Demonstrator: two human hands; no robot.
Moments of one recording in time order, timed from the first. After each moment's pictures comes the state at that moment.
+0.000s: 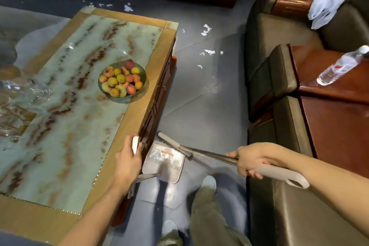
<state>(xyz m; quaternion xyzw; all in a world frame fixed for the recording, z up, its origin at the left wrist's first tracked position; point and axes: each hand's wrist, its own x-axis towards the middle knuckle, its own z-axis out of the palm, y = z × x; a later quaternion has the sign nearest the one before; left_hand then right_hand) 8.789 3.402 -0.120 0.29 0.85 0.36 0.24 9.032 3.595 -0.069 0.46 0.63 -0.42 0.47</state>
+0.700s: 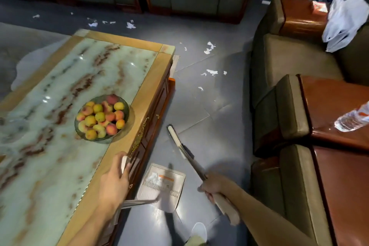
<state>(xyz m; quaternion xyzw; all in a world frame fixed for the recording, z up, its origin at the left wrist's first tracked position) 8.764 3.581 -0.129 0.27 0.89 0.29 0.21 8.976 3.750 -0.170 0.51 0.63 -0.51 0.30</state>
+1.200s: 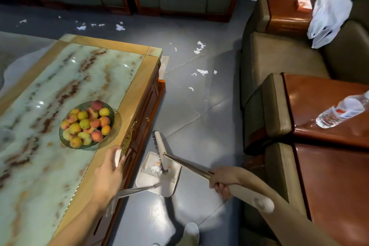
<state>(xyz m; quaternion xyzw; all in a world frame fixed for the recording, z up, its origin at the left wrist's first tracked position) 8.784 3.632 -0.112 0.30 0.88 0.31 0.20 9.033 3.821 -0.125 0.54 0.38 -0.67 0.34</state>
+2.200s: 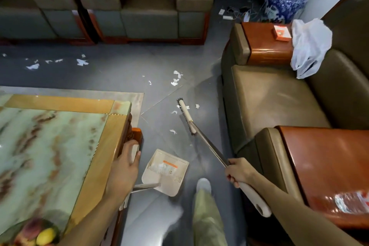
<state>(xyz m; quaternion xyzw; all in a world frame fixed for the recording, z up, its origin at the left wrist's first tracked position) 8.669 4.052 -0.113 0.41 0.84 0.29 0.20 8.963 4.188 -0.149 0.66 0.51 -0.54 0.04</state>
